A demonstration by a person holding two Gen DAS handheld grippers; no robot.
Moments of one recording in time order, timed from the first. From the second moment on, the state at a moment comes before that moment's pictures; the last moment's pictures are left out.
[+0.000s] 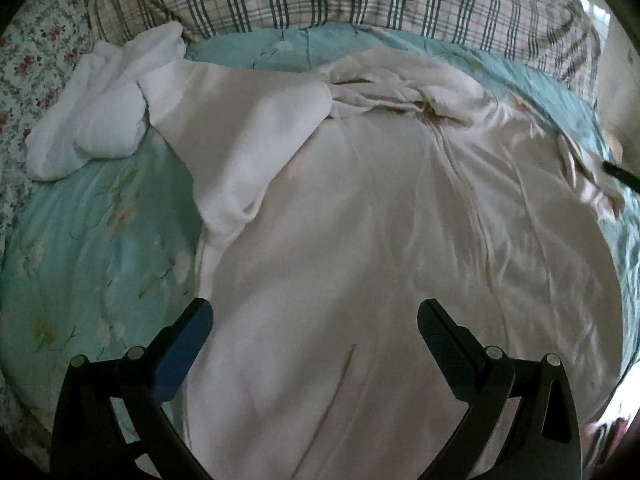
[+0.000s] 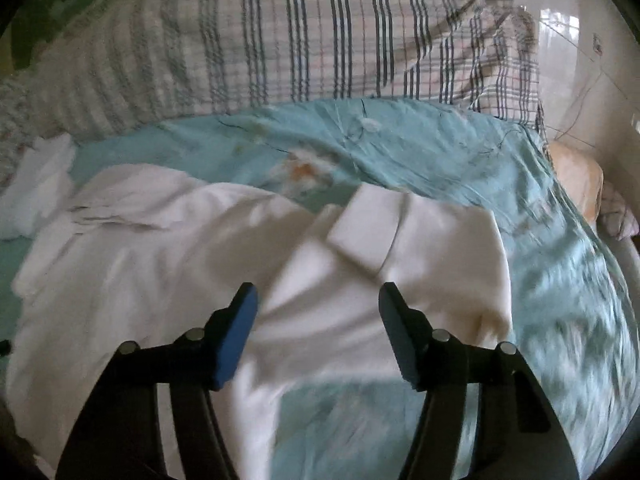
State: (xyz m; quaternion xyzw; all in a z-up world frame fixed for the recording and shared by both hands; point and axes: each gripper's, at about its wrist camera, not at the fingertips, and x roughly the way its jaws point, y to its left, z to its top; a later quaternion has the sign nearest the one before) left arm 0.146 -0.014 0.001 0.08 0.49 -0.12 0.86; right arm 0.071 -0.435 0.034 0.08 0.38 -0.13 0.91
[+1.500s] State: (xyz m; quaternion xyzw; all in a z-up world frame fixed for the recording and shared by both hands) left arm 0.254 -0.015 -0.067 -0.15 0.58 -0.29 0.74; right arm 0.201 -0.192 -0.050 0.24 0.45 0.20 0.83
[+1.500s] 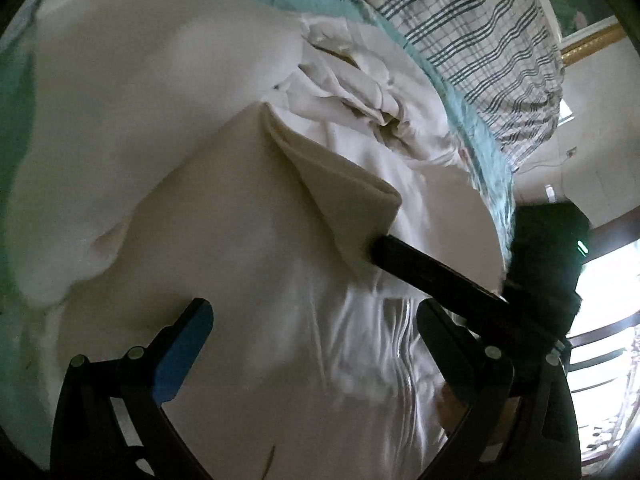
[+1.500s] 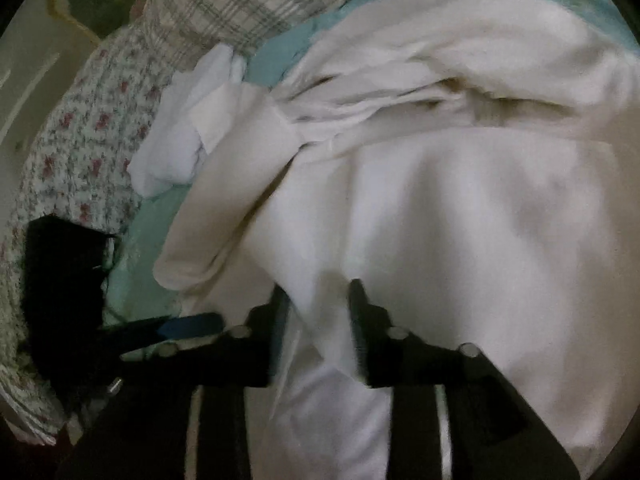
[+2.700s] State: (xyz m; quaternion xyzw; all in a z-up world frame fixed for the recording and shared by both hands) left arm 0.262 -0.046 -0.067 0.00 0.50 -0.23 0.84; right arm 0.116 -0.420 -0.033 0.28 0.44 -0.06 0.85
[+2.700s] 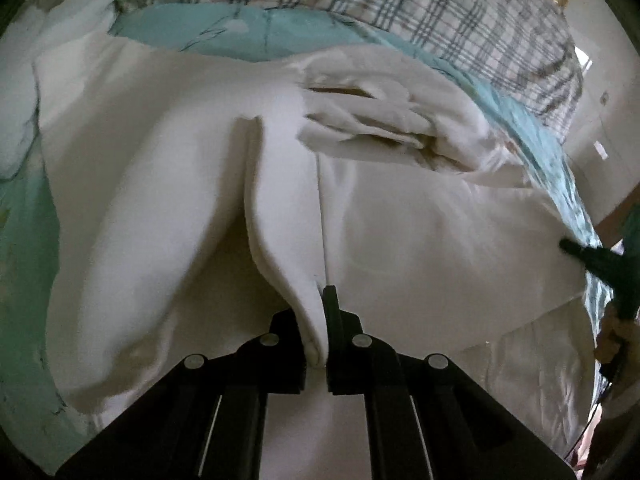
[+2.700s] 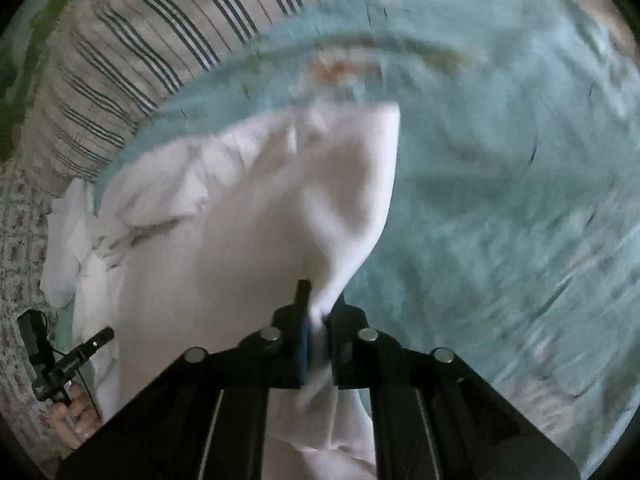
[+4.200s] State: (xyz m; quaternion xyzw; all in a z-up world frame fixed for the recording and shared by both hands) left arm 0.463 0.164 -0.057 -0.18 0.46 -0.01 0.87; right arm 0.094 -0.311 -0.008 0.24 0.43 0.06 0.87
